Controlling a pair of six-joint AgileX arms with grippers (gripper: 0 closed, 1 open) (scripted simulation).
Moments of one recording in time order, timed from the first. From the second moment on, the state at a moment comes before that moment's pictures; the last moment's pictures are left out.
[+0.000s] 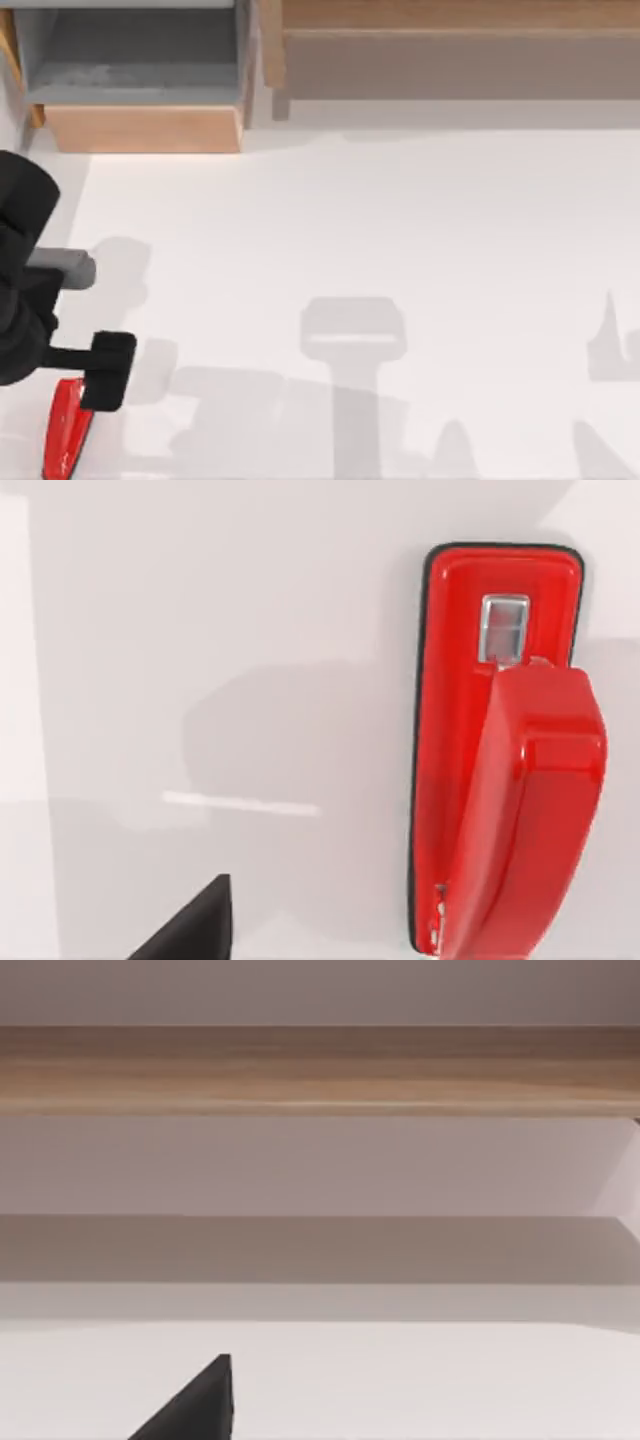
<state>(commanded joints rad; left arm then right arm) -0.23 1.38 0.77 -0.92 0.00 -0.12 0.00 0.00 0.00 0.00 0.00 0.00</state>
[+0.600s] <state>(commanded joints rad) -0.23 1.44 0.78 -0.91 0.00 -0.12 0.00 0.00 0.00 0.00 0.00 0.00</state>
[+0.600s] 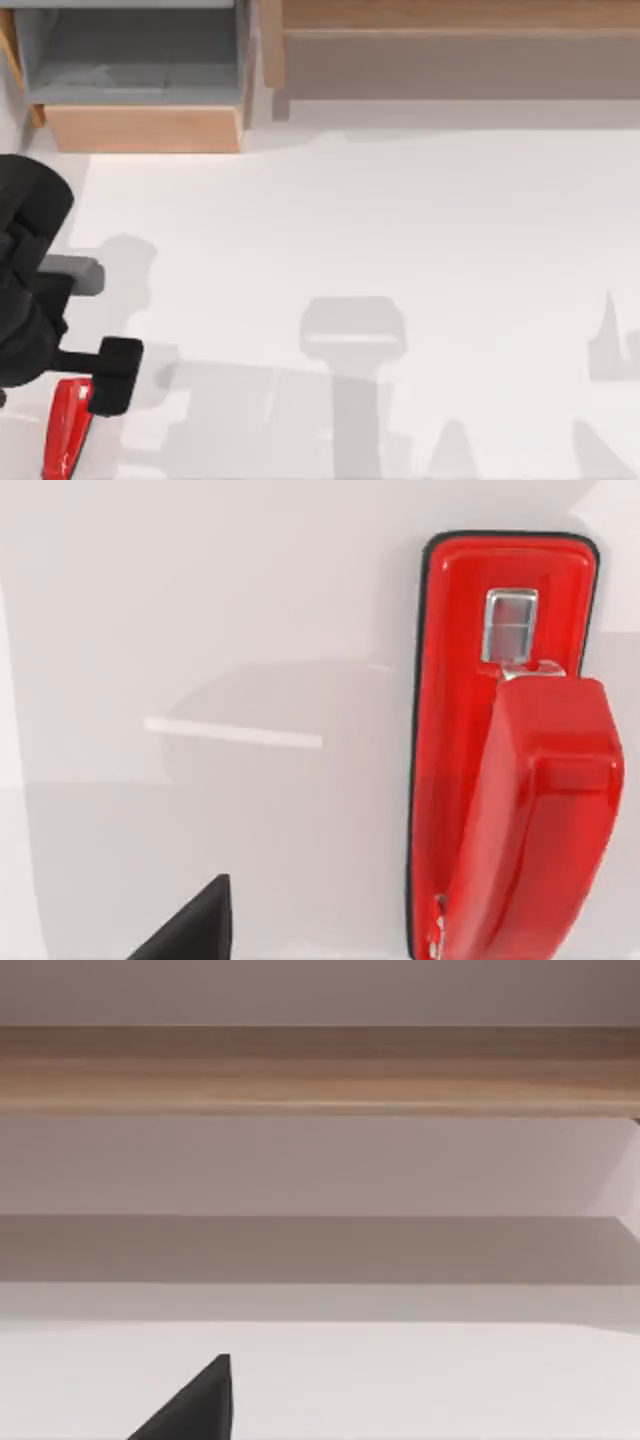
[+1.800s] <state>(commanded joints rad) -0.23 1.54 0.68 -0.71 0.00 -0.12 0.00 0.00 0.00 0.00 0.00 0.00</state>
